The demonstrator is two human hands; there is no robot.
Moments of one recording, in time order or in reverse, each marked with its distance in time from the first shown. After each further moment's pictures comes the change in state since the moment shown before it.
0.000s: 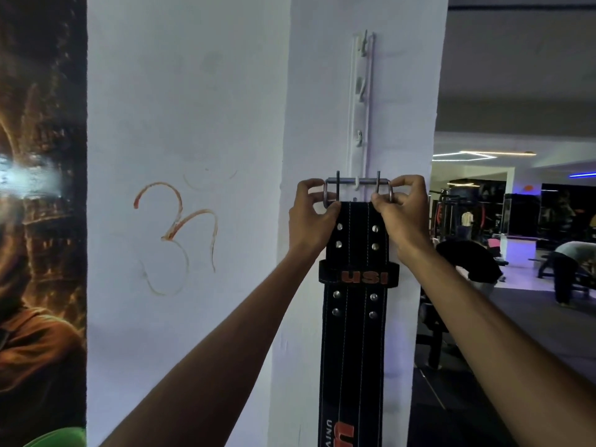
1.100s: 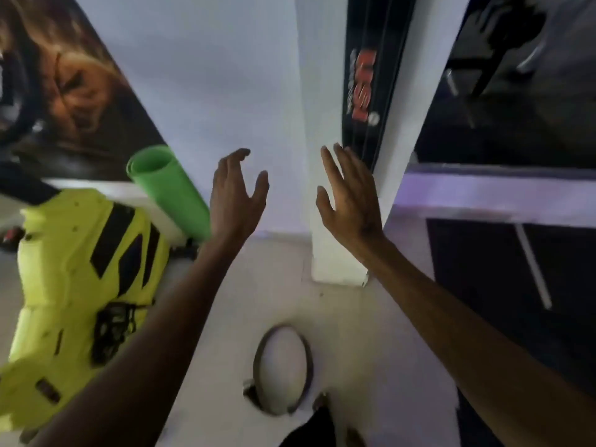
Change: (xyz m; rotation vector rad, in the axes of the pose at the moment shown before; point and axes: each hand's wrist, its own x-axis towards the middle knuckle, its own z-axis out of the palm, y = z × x) left_hand -0.419 -0.120 -0.208 0.855 -0.208 -0.362; right_hand -0.487 0.123 -0.056 -0.650 -0.596 -0.096
